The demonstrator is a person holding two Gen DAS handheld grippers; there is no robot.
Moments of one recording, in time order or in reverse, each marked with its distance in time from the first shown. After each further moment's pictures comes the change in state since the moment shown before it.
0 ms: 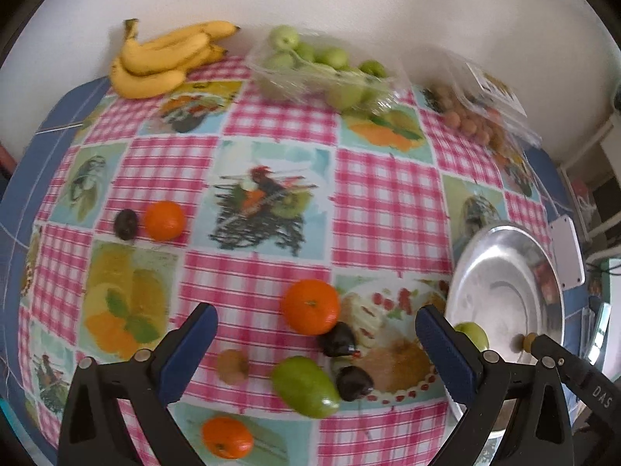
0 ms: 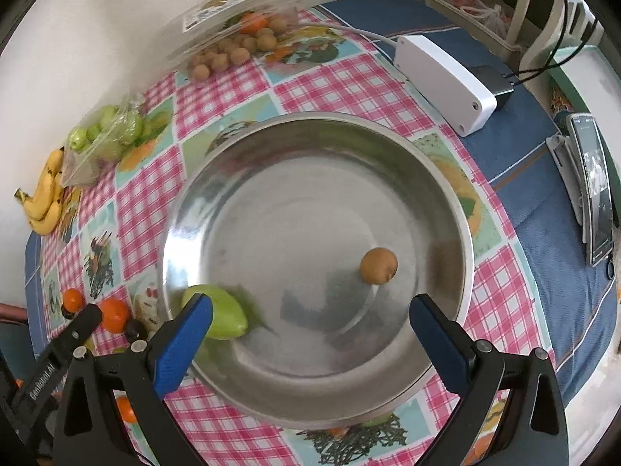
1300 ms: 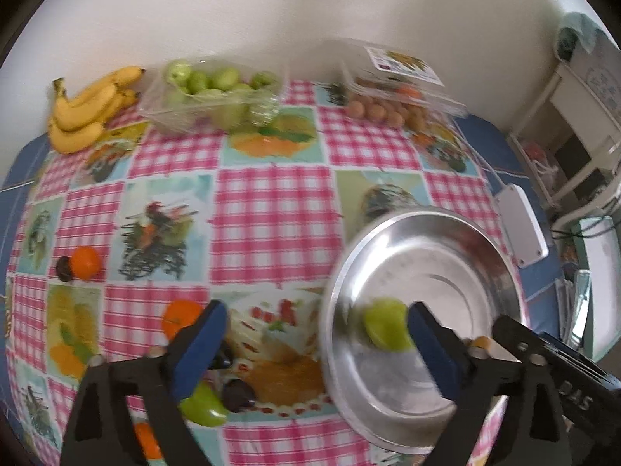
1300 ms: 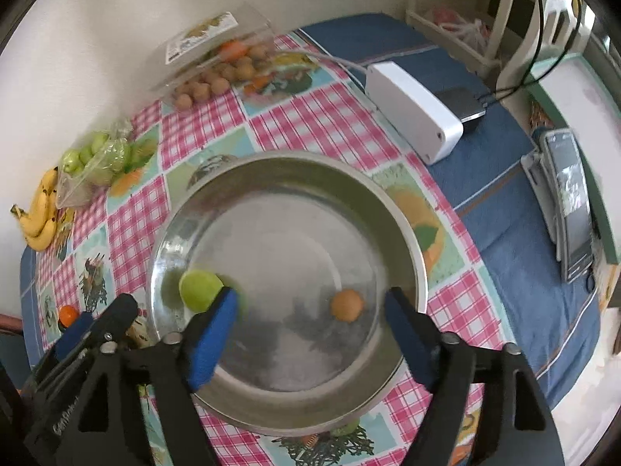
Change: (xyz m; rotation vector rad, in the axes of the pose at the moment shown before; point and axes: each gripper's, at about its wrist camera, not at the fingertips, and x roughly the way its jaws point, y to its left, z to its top) left arm -0.003 -0.097 0.001 0.158 -0.035 -0.090; right arm -0.017 -0.020 0.014 -0.002 -0.059 -0.040
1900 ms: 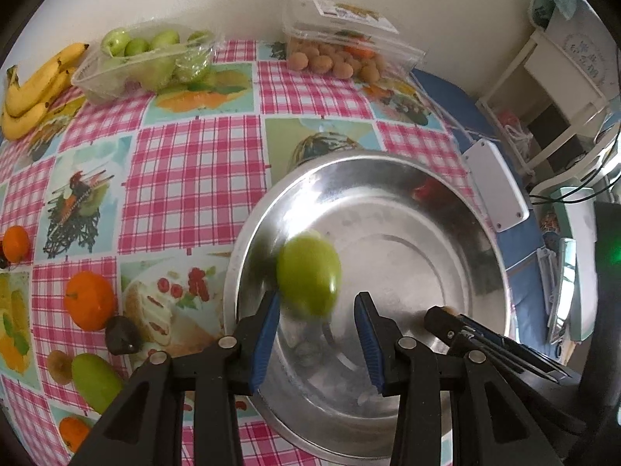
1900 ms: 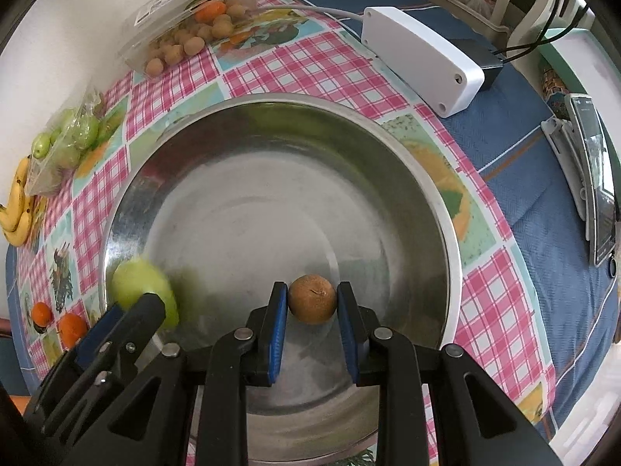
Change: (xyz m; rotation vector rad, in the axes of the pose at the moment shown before) left arm 0.040 -0.043 -0.027 0.050 0.082 -0.141; right arm 0.053 -0.008 -0.015 0.028 0.073 -0.028
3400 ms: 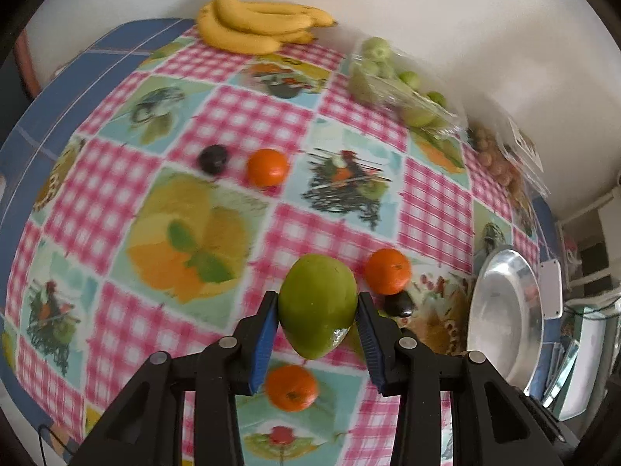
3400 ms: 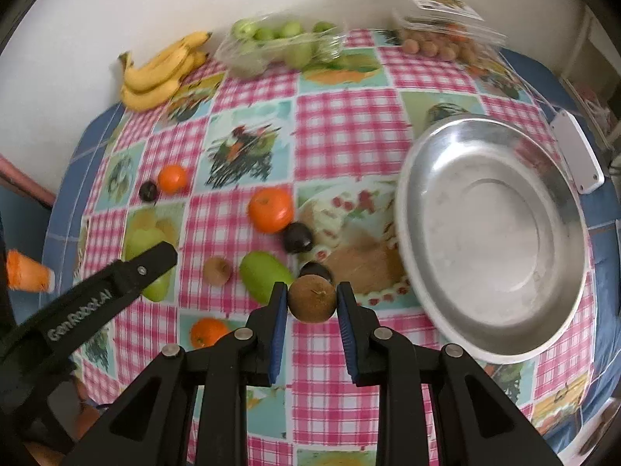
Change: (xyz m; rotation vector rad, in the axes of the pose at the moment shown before) left arm -0.102 0.189 -0.048 -0.423 -0.078 0.136; right arm -0.058 0.156 -0.074 -0.415 -0.024 0.175
